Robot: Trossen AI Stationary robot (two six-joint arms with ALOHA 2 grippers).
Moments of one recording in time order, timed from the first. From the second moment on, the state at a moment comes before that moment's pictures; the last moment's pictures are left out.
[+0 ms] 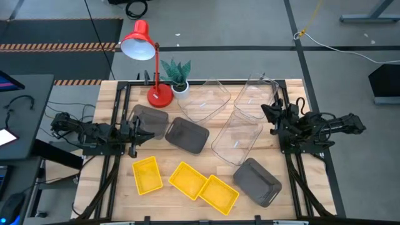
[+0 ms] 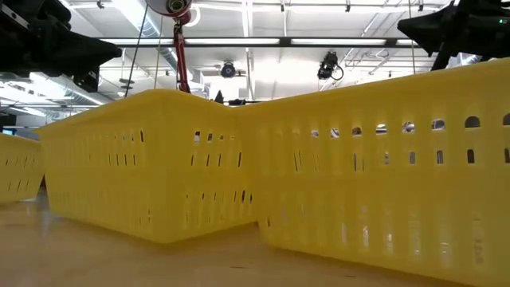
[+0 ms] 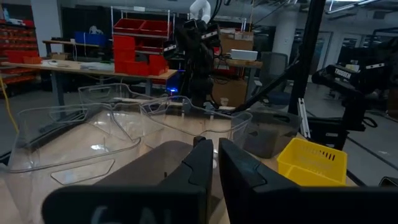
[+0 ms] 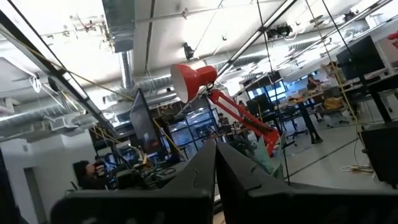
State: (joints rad) left arm -0.33 0.01 0.01 0.09 -0.39 -0.07; right arm 0.11 0.14 0.01 0.66 0.50 0.11
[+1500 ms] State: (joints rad) left arm -0.34 0.01 0.01 0.09 -0.39 -0.07; right arm 0.10 0.62 0.59 -0.51 0.21 0.29
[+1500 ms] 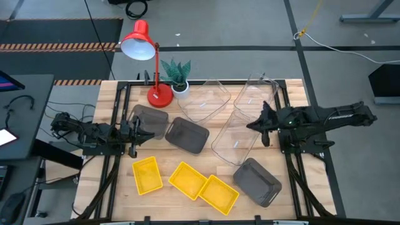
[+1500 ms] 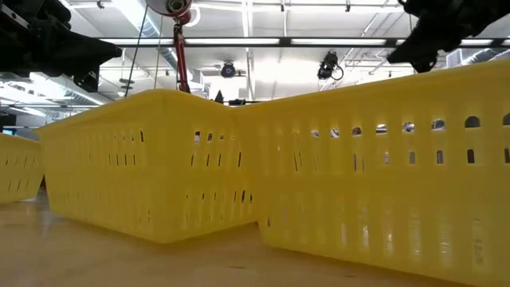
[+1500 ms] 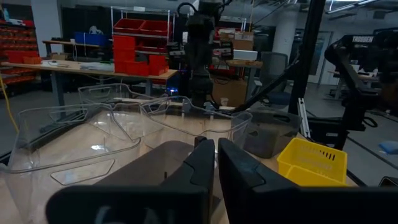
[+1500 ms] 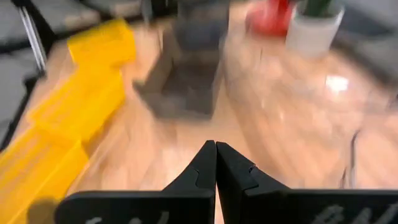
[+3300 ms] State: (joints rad) left arm -0.33 0.01 0.01 0.09 -0.39 -0.07; right arm 0.57 1.55 1.28 -0.96 -0.16 0.29
